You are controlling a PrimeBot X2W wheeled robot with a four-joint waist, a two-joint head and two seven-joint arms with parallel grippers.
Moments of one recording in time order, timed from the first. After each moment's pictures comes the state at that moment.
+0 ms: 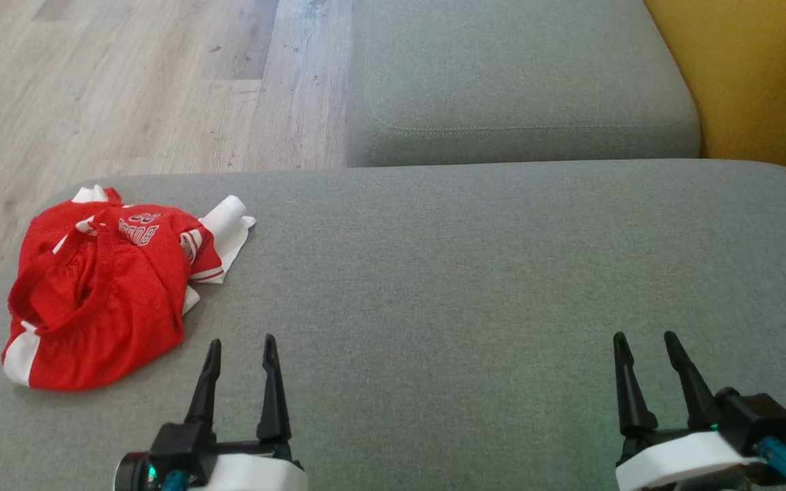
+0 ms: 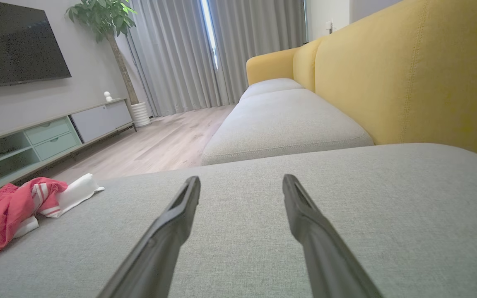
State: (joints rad) left arm 0.07 0.05 -0.28 0.14 -0.28 0.13 -0.20; right arm 0.11 -0.04 0.05 0.20 0.23 0.12 -0.20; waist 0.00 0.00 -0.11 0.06
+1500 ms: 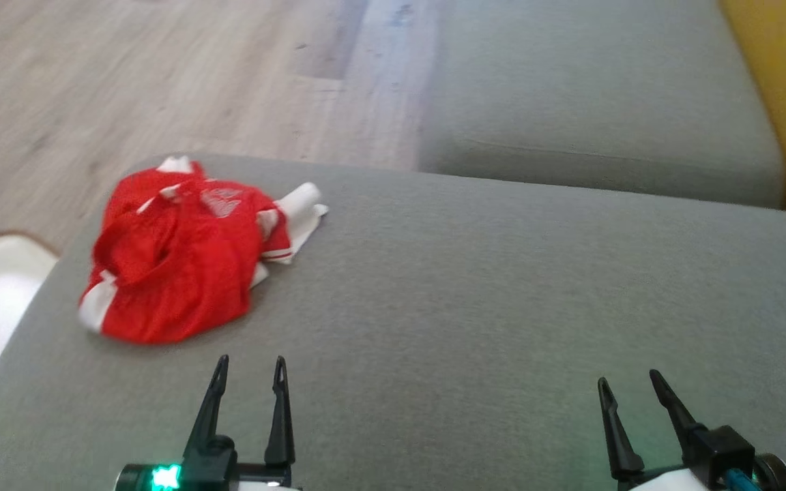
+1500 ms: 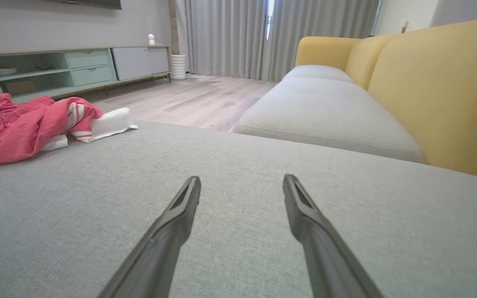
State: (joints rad) left arm 0.11 0.05 -0.29 0.17 -0.08 0.17 -0.25; right arm 0.16 -0.04 0.04 0.28 0.00 0.12 -0.25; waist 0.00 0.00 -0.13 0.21
